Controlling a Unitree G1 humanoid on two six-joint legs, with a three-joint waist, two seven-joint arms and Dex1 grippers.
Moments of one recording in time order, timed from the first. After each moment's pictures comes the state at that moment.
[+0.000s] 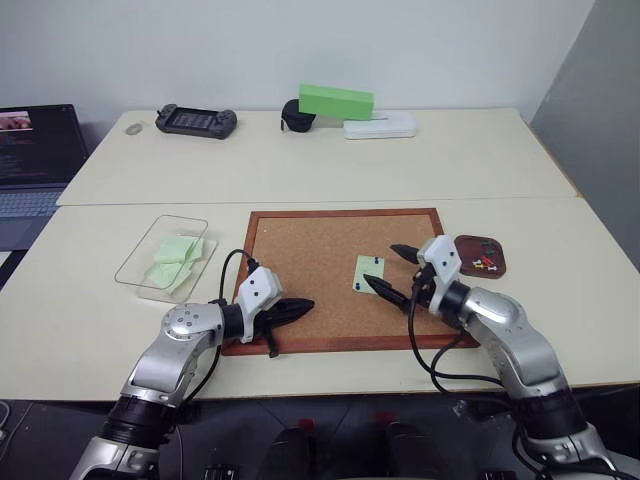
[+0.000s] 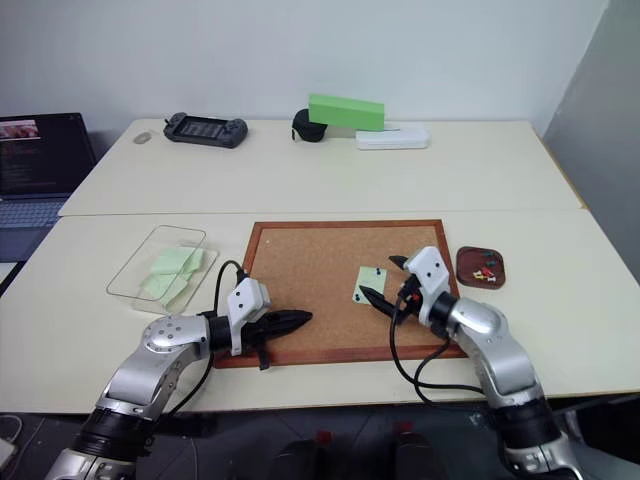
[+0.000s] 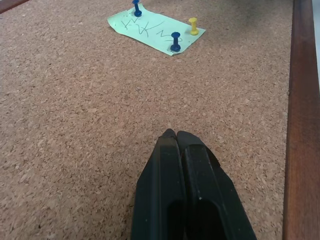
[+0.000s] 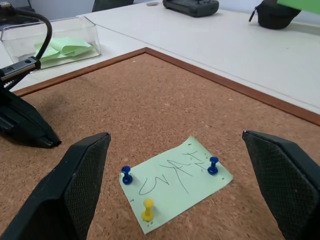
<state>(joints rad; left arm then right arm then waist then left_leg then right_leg) -0.21 0.58 -0.13 0.03 -0.25 0.21 -0.99 -0.32 -0.37 0.15 -0.08 0.26 0.32 0.63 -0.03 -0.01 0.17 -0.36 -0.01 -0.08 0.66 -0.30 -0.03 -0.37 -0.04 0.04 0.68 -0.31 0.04</state>
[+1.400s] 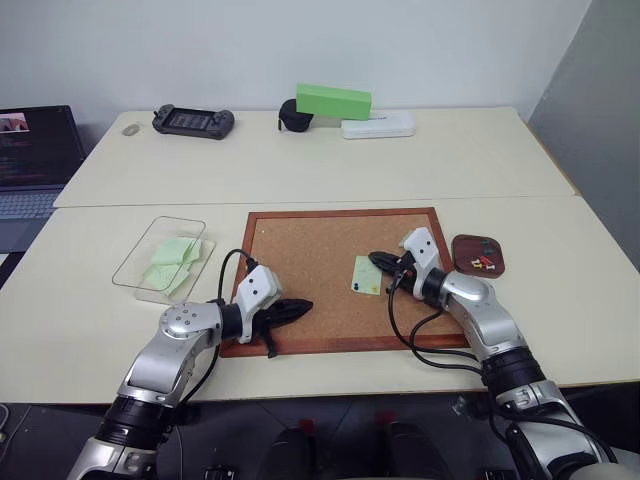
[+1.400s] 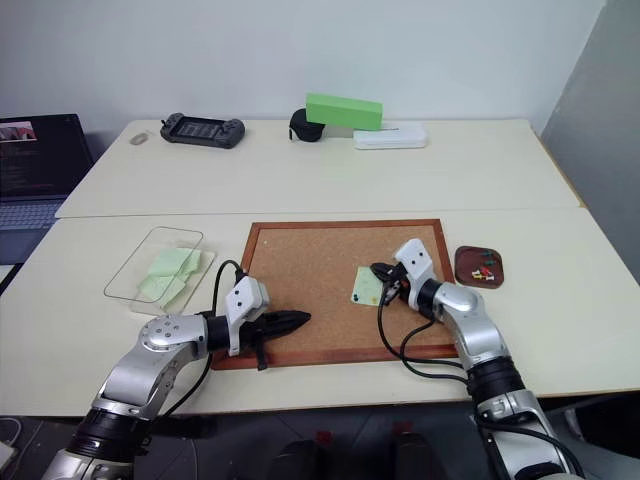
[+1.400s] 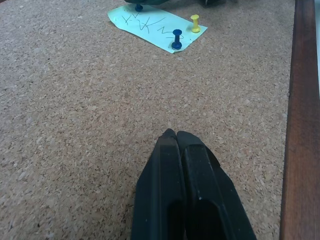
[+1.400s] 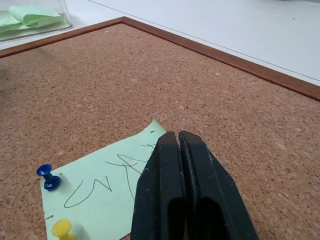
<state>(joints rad) -0.20 0.59 -0.12 -0.02 -0.25 0.28 -0.99 -0.47 -0.29 0.14 0.31 0.17 0.12 0.72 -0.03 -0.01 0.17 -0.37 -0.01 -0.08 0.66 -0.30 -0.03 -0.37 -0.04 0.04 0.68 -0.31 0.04</state>
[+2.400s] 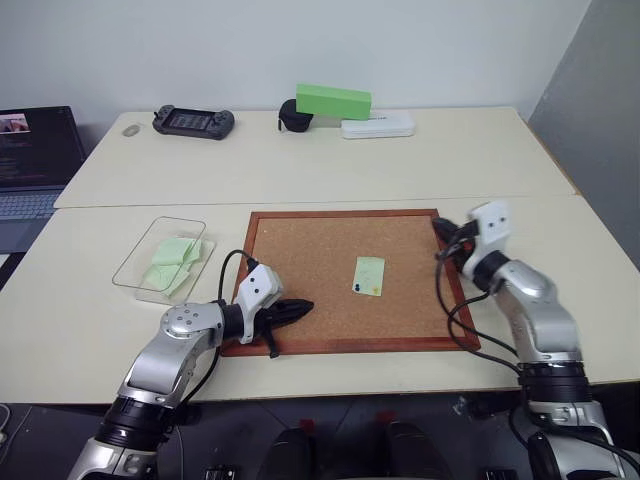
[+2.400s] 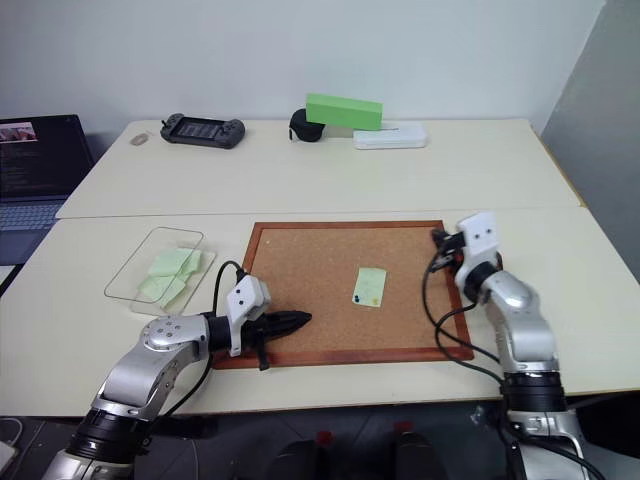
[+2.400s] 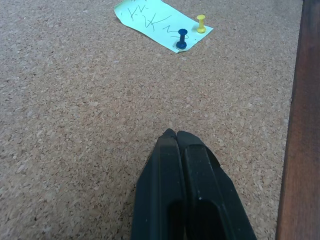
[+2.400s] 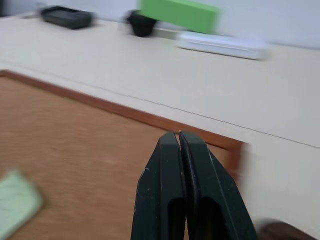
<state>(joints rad) -0.20 0.59 -0.12 -0.05 -0.27 0.34 -0.97 -0.40 -0.39 -0.16 0.05 0.19 0.32 0.43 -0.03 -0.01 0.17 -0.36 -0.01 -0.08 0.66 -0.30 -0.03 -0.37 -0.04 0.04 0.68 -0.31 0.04</state>
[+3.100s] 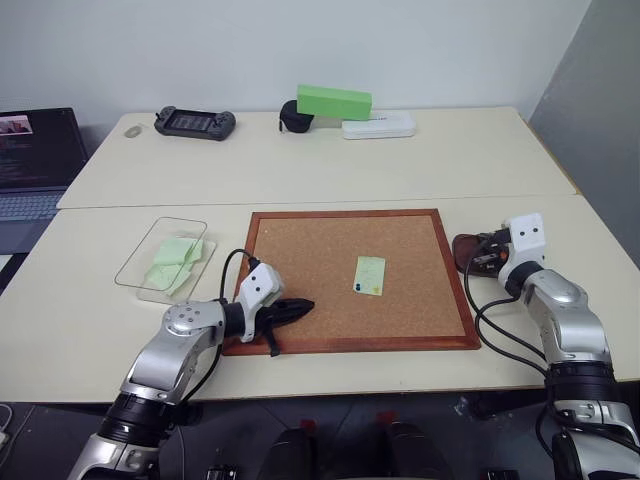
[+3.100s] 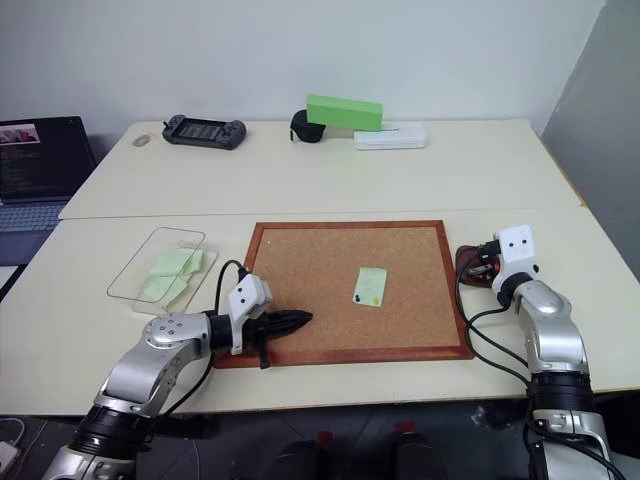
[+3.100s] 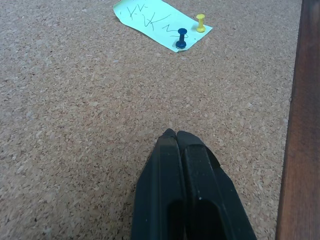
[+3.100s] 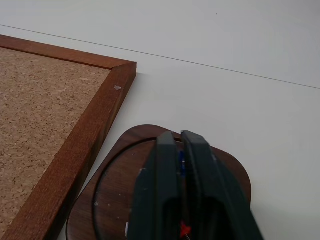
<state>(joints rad) -0.22 0.59 -0.13 -0.02 -0.27 0.35 -0.98 -0.39 -0.46 -0.17 0.20 0.14 0.35 0.40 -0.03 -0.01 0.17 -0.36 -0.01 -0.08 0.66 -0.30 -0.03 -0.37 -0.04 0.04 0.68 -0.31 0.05</state>
